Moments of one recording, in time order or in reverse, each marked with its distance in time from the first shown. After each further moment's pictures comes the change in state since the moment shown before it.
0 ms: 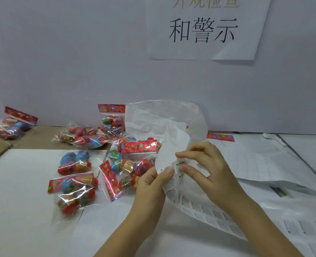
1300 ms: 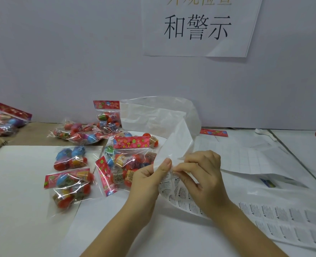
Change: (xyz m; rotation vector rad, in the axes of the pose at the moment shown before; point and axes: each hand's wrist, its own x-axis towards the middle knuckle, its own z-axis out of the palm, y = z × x) left_hand 0.000 0.003 0.002 0.107 0.036 -0.088; right_hand -0.022 0.012 0.024 -0.209 0.352 -0.366
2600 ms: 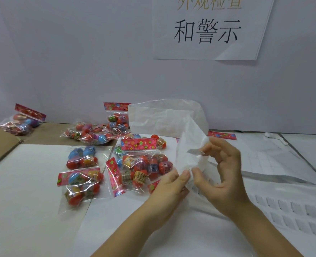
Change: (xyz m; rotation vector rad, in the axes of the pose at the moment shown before) left_hand -0.001 -0.013 0.006 0.135 -0.240 -0.090; right_hand 0.018 -0.013 -0.024 0.498 -0.127 0.351
